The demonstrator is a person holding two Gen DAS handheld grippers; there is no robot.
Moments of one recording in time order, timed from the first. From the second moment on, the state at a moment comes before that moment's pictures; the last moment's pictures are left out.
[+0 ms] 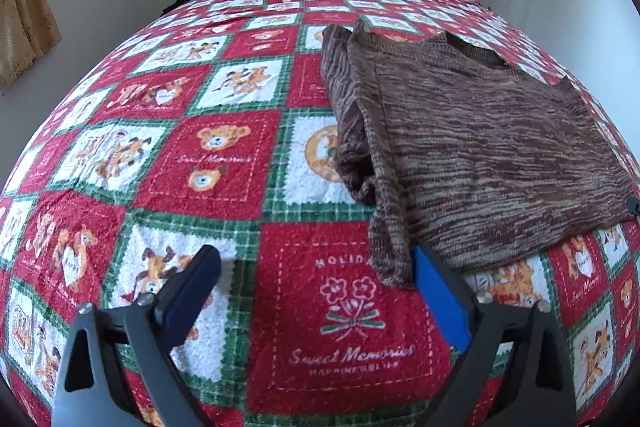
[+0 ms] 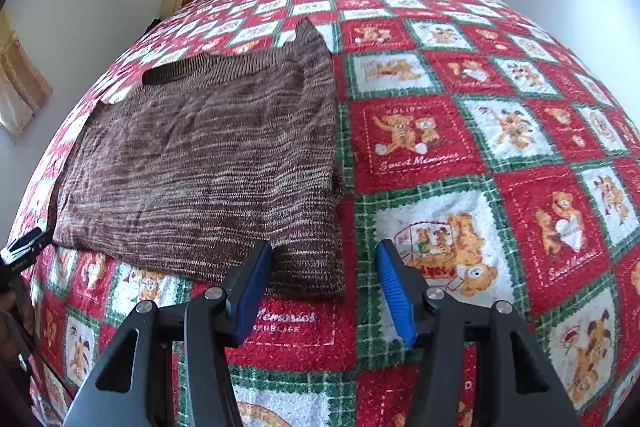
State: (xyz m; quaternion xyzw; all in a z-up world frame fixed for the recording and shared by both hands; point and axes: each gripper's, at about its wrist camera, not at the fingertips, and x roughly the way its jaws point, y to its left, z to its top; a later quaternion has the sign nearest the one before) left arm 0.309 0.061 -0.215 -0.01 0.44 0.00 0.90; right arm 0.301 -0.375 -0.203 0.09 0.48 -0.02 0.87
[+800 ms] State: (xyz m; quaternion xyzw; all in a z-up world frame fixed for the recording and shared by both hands) left arm 0.299 0.079 -0.209 -0.05 0.42 0.00 0.91; right arm 0.322 -0.303 -0.196 0.02 0.46 0.00 0.89
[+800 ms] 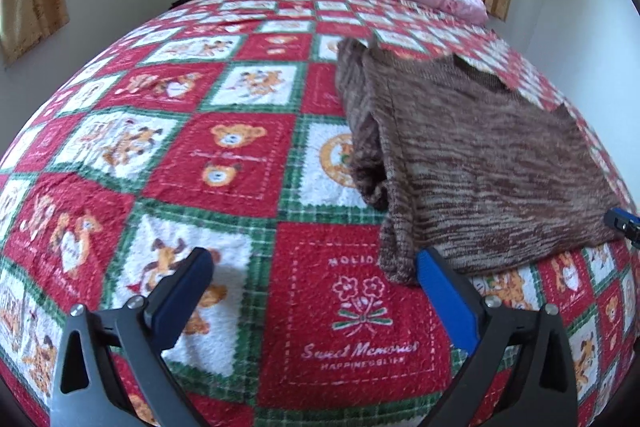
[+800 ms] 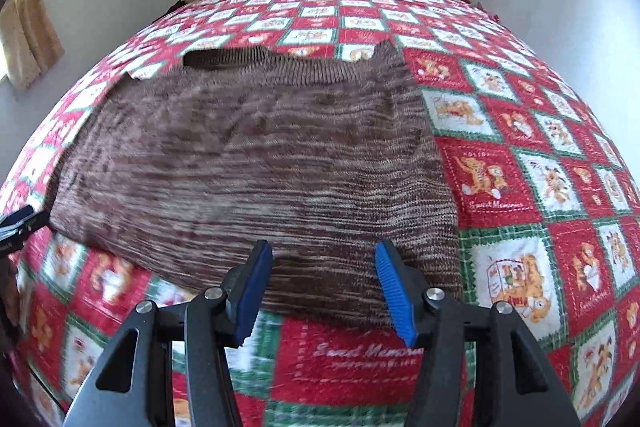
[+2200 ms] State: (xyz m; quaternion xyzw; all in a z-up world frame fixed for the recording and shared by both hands) left arm 0.354 0.169 -0.172 -0.19 0.38 -0.12 0.90; right arm 0.310 0.014 -0.224 -0.28 0.34 0.19 0.88
